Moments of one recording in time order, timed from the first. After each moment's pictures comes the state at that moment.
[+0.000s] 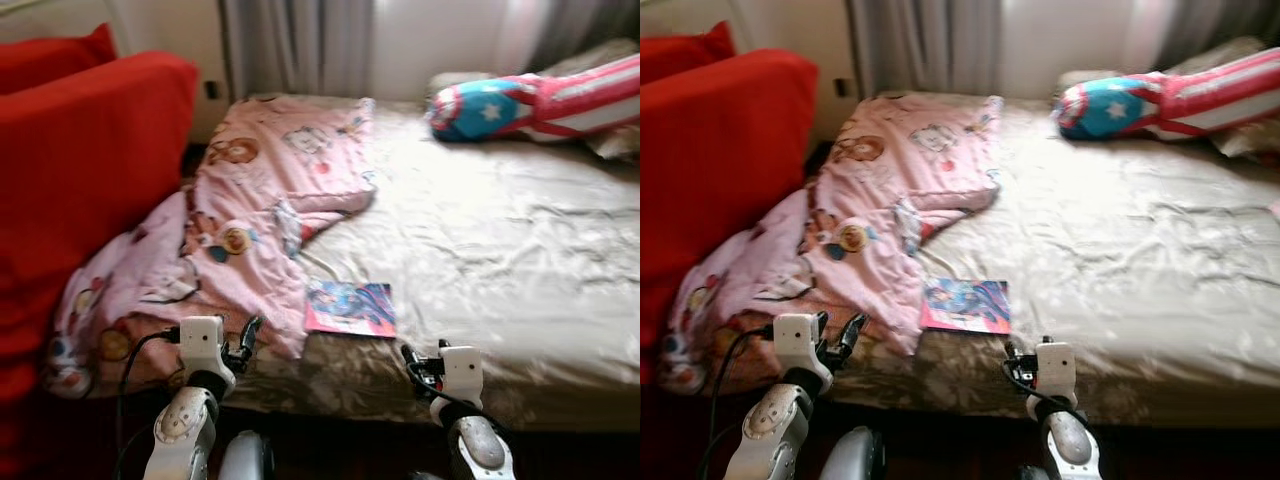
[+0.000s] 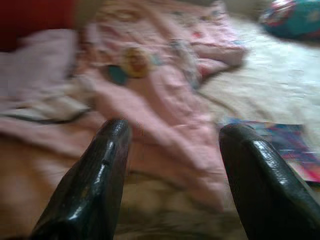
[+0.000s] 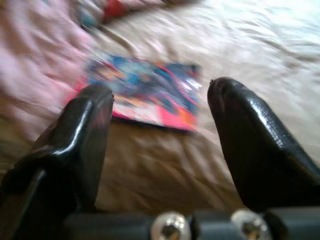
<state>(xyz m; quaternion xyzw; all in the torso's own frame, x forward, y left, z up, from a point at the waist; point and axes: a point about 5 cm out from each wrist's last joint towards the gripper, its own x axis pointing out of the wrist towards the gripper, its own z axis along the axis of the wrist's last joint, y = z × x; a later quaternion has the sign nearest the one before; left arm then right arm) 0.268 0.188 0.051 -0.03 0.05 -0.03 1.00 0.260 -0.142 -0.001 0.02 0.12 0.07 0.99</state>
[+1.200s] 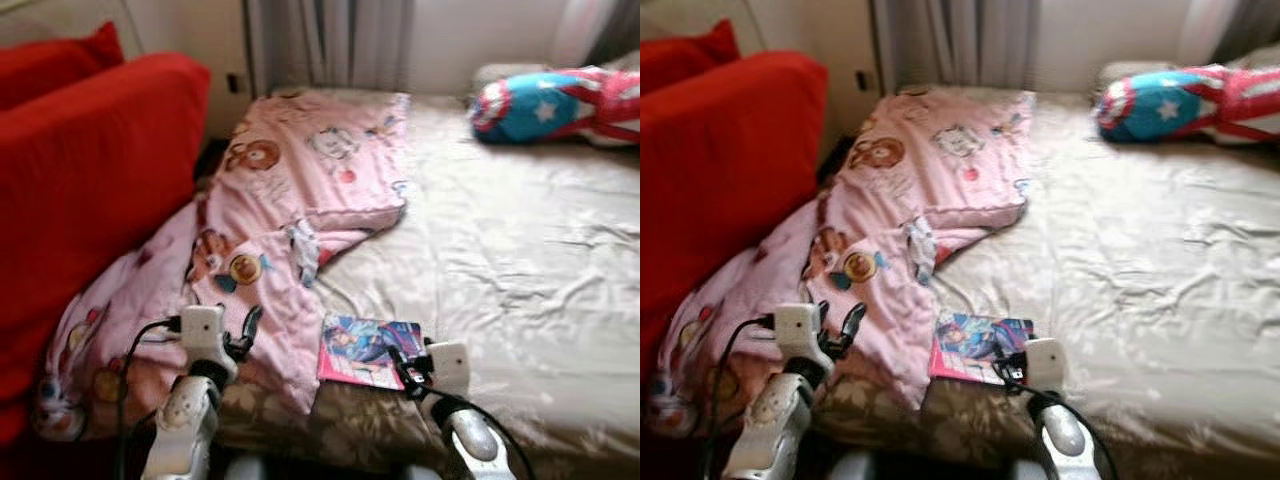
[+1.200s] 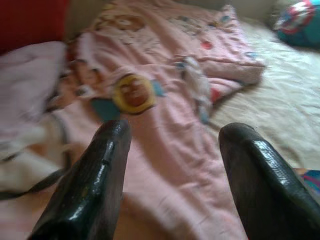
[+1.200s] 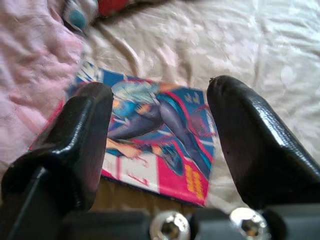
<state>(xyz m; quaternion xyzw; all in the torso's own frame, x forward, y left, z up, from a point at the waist) 0.278 0.179 0.060 -0.03 0.03 -0.05 1.00 0.262 -0.148 -0.007 0.02 0.14 0.08 0.99</state>
